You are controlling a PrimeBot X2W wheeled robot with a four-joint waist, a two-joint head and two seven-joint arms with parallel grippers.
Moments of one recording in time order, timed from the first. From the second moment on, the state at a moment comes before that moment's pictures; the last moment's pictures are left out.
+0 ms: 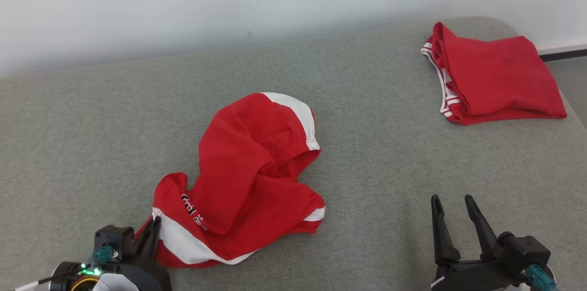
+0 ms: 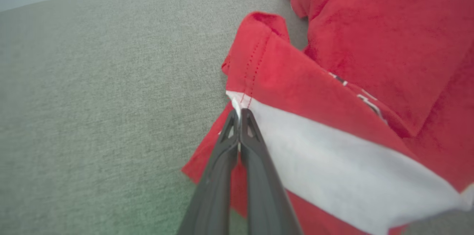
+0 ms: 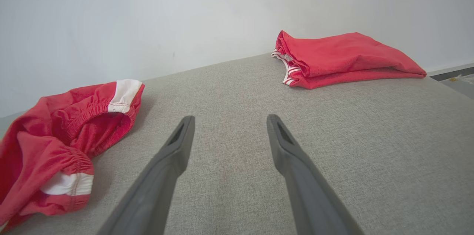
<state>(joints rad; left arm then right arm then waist) -0.35 0.34 -0.42 0.67 -0.50 -0.05 -0.18 -0.02 -0.05 -0.05 0.17 0.19 0.13 -0.20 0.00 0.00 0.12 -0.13</state>
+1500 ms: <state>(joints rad) 0.02 0.18 -0.12 0.13 -0.30 0.05 -0.26 -0.05 -0.08 0.03 0.18 0.17 0.13 -0.12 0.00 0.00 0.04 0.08</state>
